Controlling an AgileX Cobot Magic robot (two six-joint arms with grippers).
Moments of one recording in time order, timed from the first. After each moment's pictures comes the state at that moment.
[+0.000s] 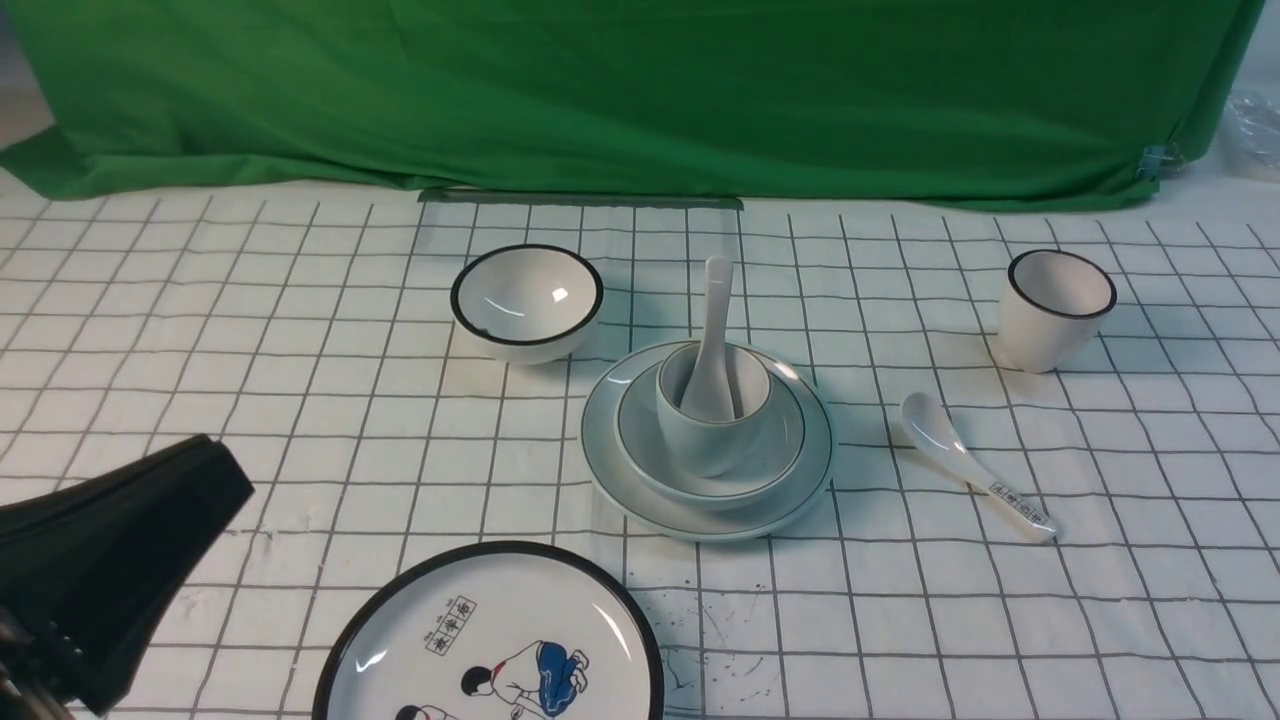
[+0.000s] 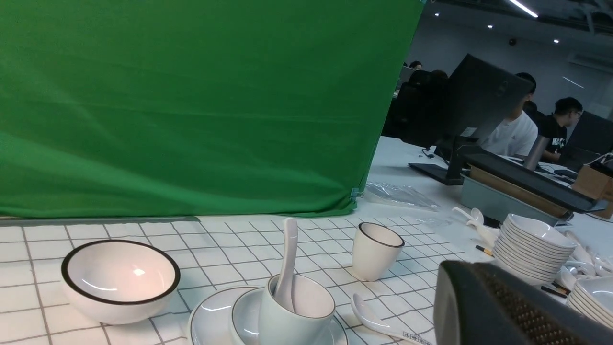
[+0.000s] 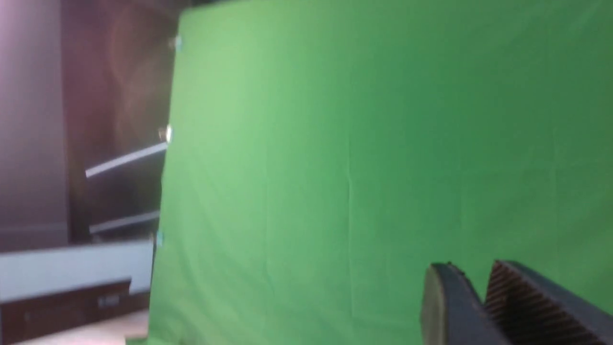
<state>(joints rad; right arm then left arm) 0.48 0.00 -0.27 -0.17 -0.22 0.15 -0.61 0.35 -0.26 0.11 -0.09 -0.40</state>
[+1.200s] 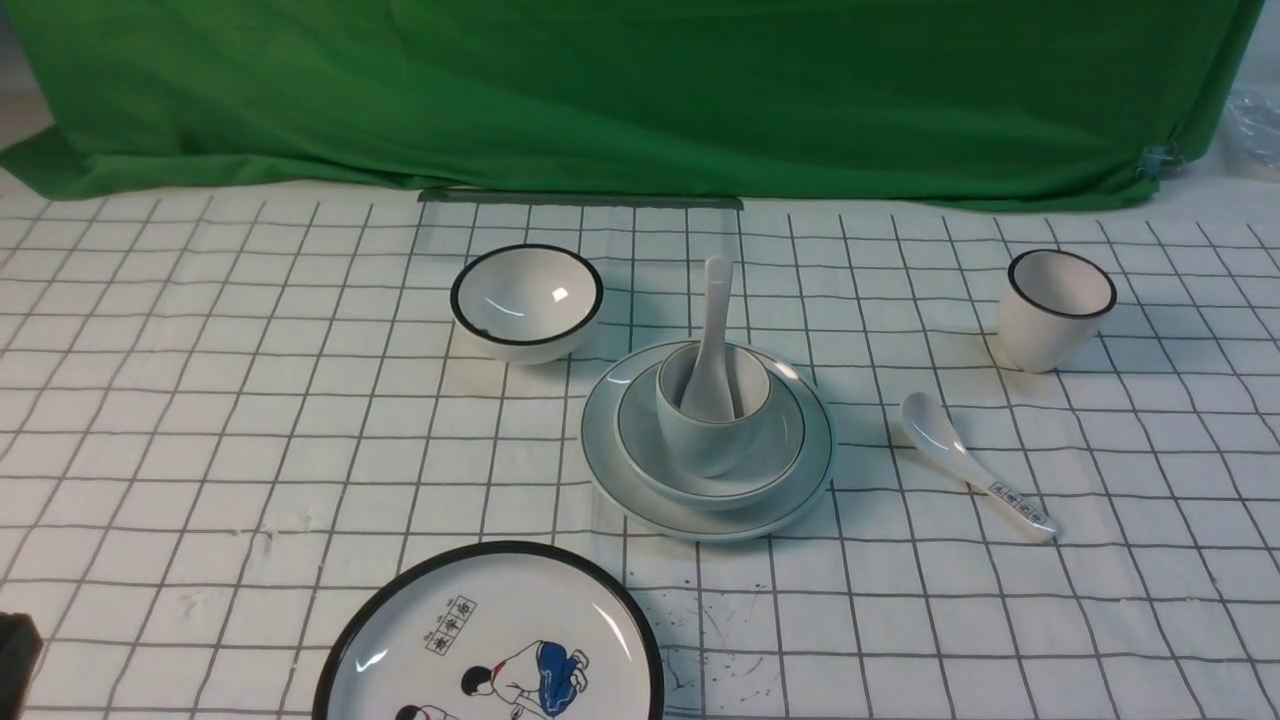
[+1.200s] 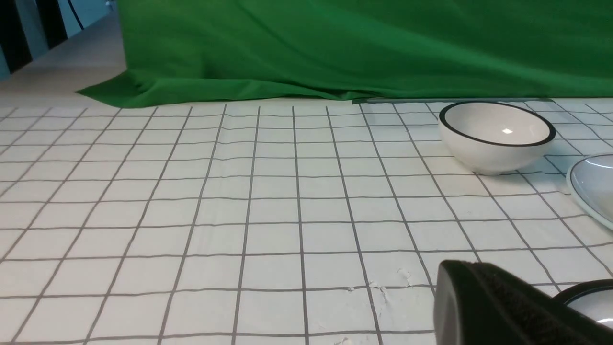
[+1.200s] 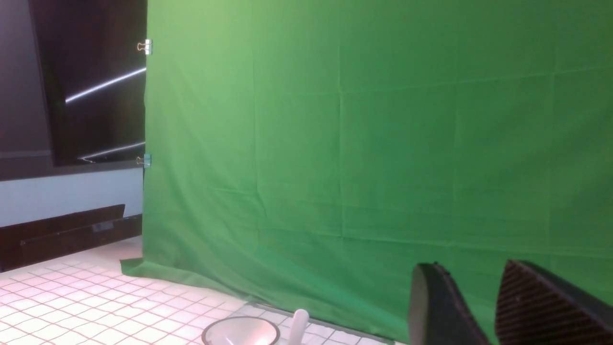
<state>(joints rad) 0.48 0.00 -0.26 -0.17 -0.07 0.15 -0.01 0.00 0.01 -0.08 0.22 0.09</state>
